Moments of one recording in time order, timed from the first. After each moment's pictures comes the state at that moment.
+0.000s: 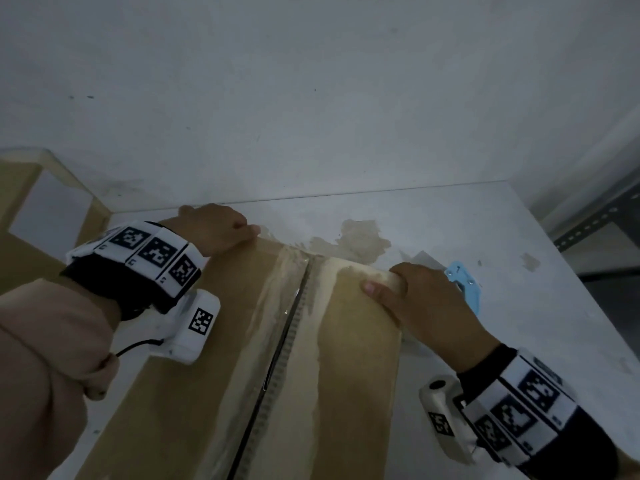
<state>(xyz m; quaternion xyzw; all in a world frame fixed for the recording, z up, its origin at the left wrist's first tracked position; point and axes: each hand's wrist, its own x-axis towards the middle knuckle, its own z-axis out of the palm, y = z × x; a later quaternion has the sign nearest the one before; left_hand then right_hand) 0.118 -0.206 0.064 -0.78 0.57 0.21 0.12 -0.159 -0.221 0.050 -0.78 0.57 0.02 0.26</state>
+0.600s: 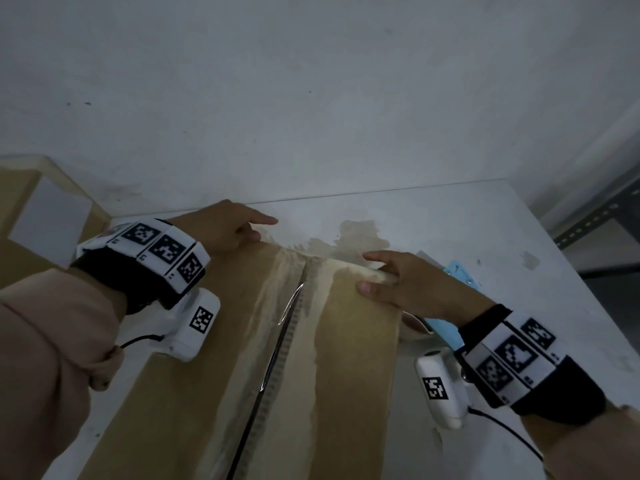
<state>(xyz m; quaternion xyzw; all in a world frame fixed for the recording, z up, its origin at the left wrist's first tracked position) 0.114 -0.212 0.067 -0.72 0.63 0.28 -0.01 -0.158 -0.248 0.054 -0.76 0.47 0.03 0.44</state>
